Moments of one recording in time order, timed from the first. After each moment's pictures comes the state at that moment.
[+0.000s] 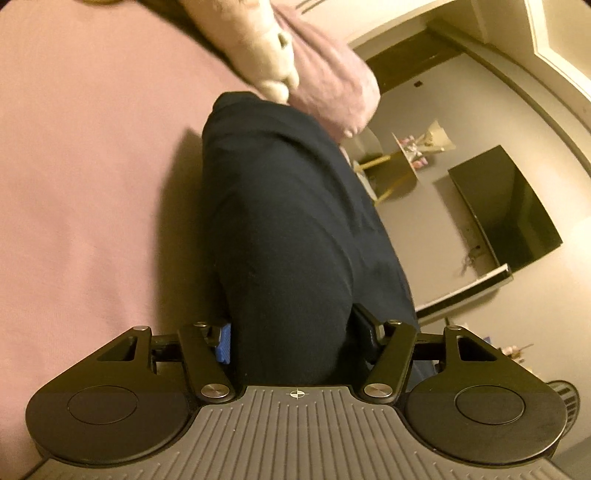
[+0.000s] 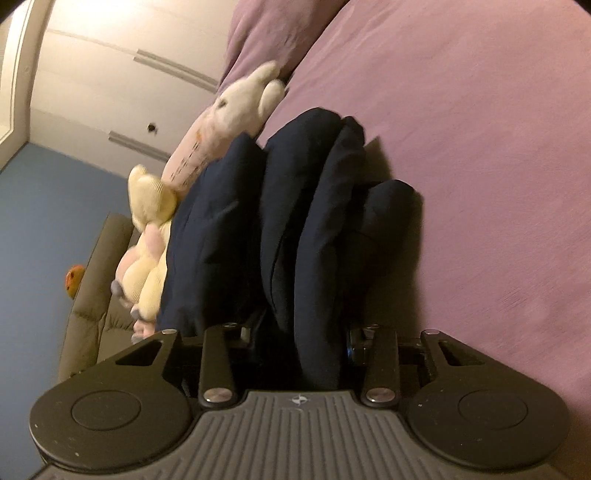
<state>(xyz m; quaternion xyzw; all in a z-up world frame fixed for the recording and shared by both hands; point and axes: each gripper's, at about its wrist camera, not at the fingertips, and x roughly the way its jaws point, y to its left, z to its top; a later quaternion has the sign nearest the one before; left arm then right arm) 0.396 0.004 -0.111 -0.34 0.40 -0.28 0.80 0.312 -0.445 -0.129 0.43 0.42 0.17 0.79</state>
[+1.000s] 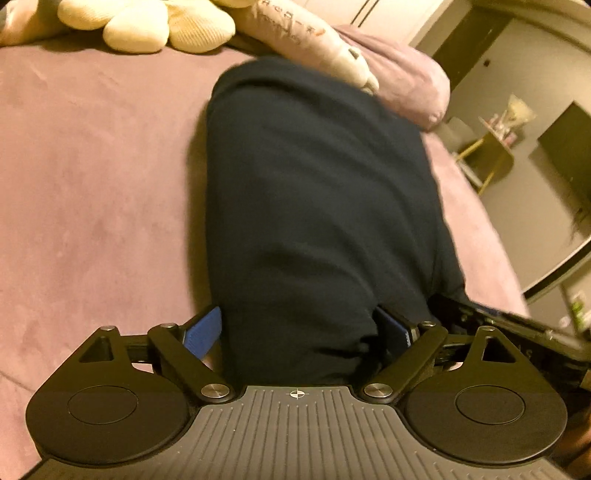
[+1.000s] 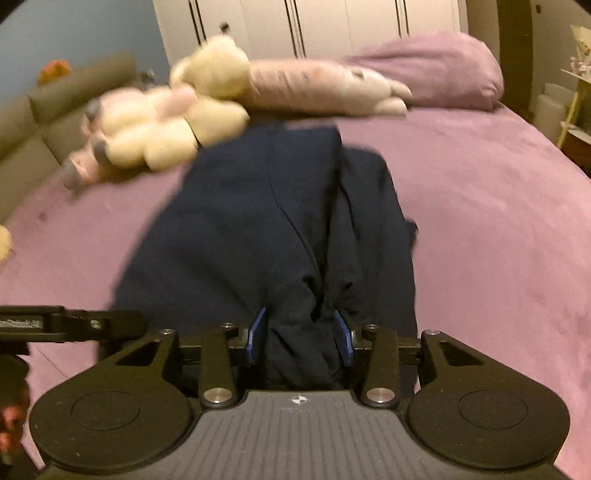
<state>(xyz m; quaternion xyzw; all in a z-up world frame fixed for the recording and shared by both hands) 0.241 0.023 -0.105 -0.19 0.42 -0.12 0.88 0.216 -0.231 -0.064 0.02 0.39 0.13 0.91</state>
